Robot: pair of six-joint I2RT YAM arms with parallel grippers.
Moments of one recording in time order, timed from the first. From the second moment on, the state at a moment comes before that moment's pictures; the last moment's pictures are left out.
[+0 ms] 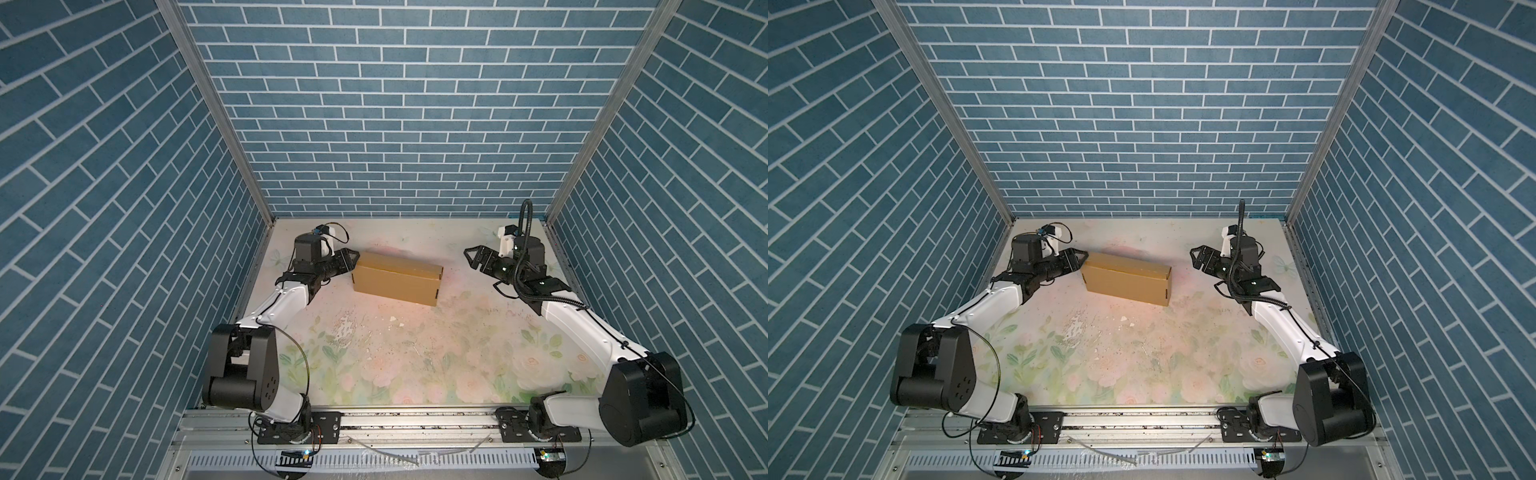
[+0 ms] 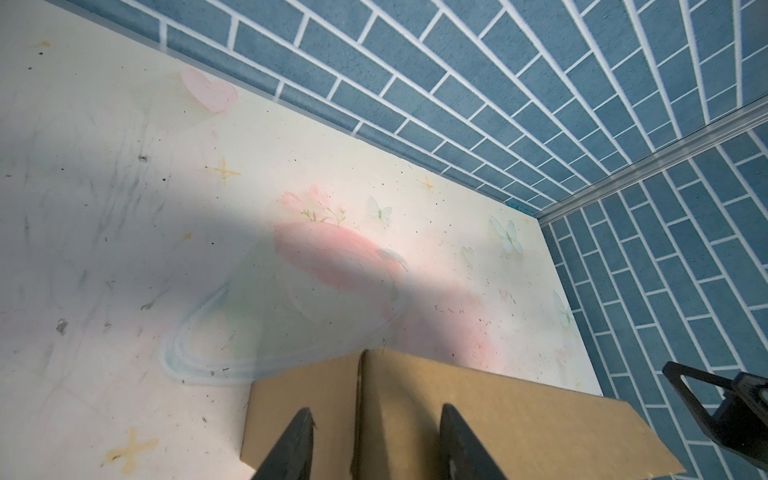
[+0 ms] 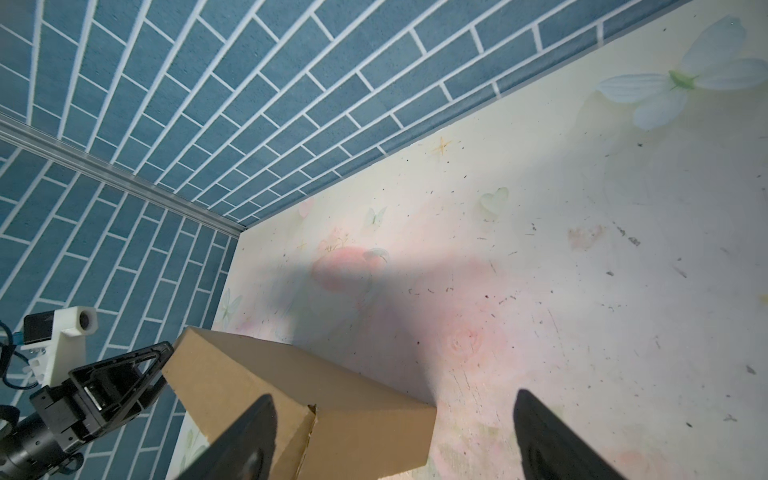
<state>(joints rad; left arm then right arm) -0.10 1.50 0.94 0.00 0.45 -0.48 0.29 1.32 0.93 -0.09 -0.30 0.61</state>
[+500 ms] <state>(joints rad) -0.10 1.50 0.94 0.00 0.44 -0.47 0.33 1.39 0.94 -0.15 -0.31 0.63</state>
